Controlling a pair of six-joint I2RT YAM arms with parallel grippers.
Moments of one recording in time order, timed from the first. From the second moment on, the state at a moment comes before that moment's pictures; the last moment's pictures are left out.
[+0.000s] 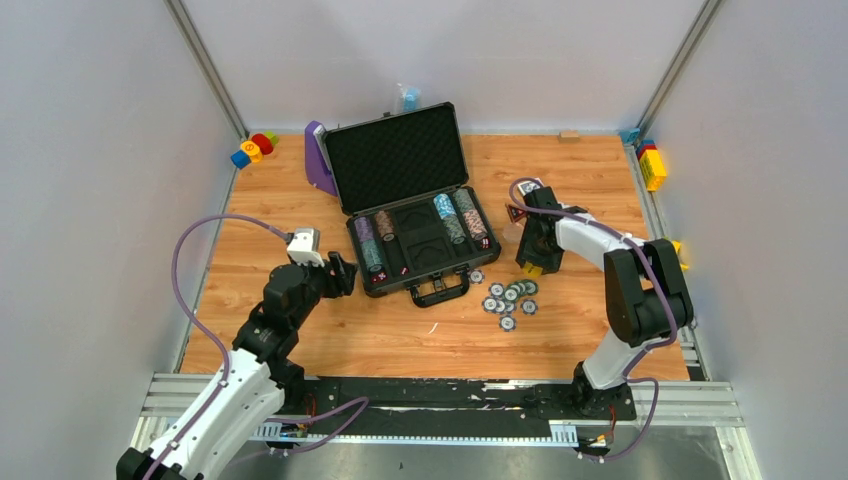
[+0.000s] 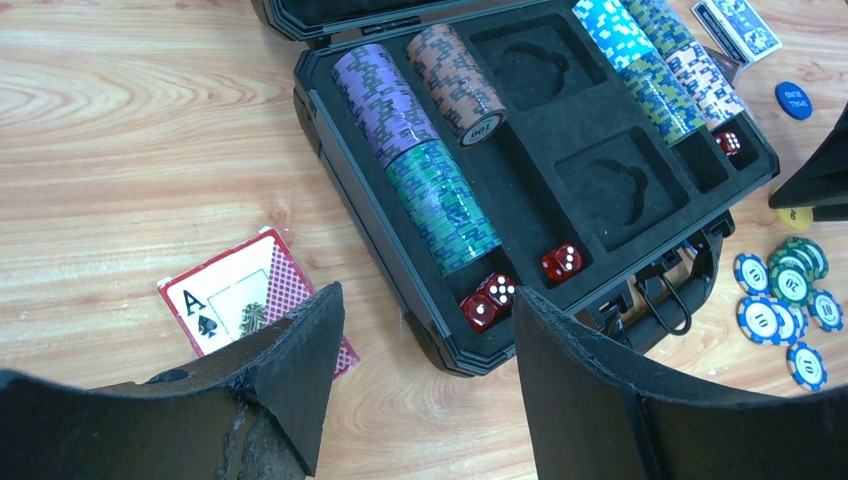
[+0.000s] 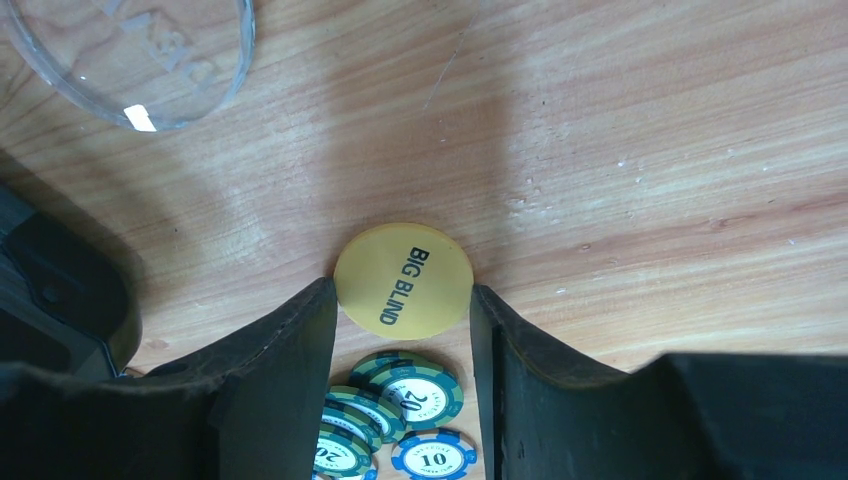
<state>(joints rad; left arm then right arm) -0.40 0.53 0.31 -0.08 -0.08 -0.35 0.26 1.69 1.01 -0.58 0.17 0.55</state>
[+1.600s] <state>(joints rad) -0.40 0.56 0.31 -0.07 -0.09 -0.35 0.66 1.73 1.41 -0.66 0.27 0.50</state>
